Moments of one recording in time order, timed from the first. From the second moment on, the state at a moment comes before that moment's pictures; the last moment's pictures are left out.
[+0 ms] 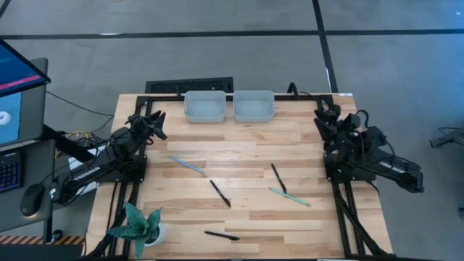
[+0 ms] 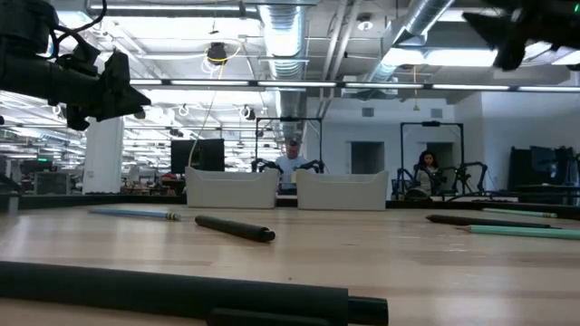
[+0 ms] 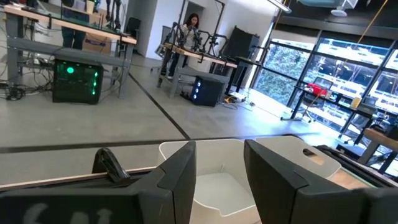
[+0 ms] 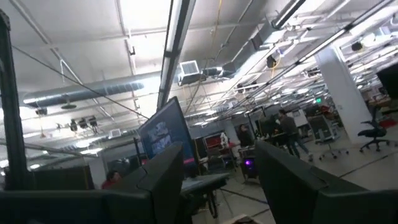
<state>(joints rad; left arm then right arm) 0.54 0.01 0.03 0.02 -0.43 -0.31 -0.38 0.01 0.18 0.34 -0.01 0.26</state>
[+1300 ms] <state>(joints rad) 0.54 0.01 0.03 0.02 -0.44 -0.27 -0.37 0.89 1.12 -0.77 -0.19 0.45</state>
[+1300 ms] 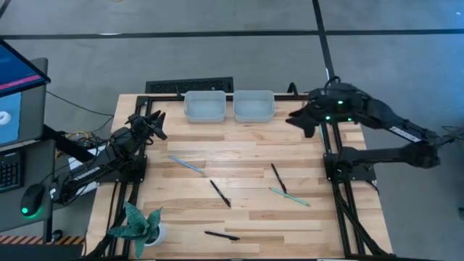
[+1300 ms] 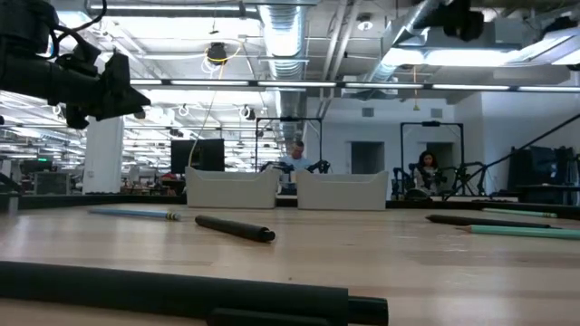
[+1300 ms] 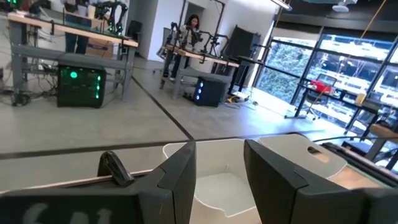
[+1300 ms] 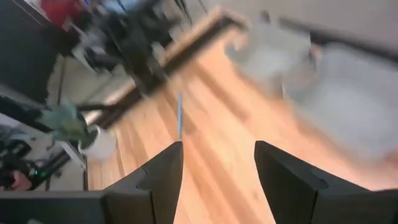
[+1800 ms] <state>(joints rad) 0.54 0.01 0.03 0.02 -0.46 -0.24 -0.26 1.12 1.12 -0.97 -0.19 0.59</state>
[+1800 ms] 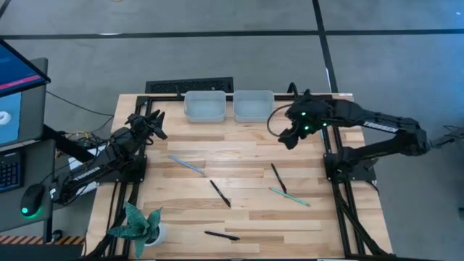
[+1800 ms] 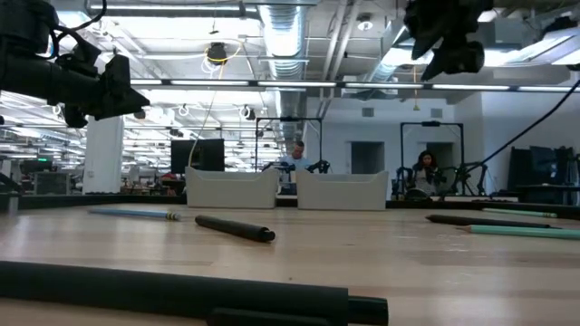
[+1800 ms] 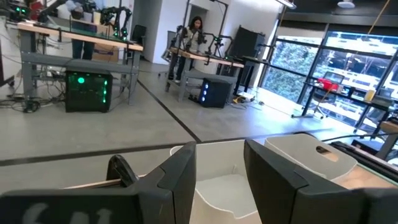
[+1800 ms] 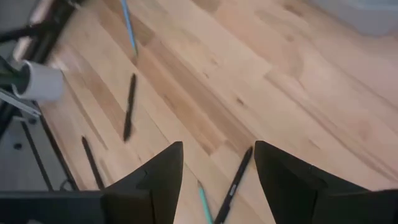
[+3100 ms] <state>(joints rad) 0.54 0.01 0.03 0.02 -0.46 -0.25 0.04 1.46 0.86 -0.84 -0.14 0.81</state>
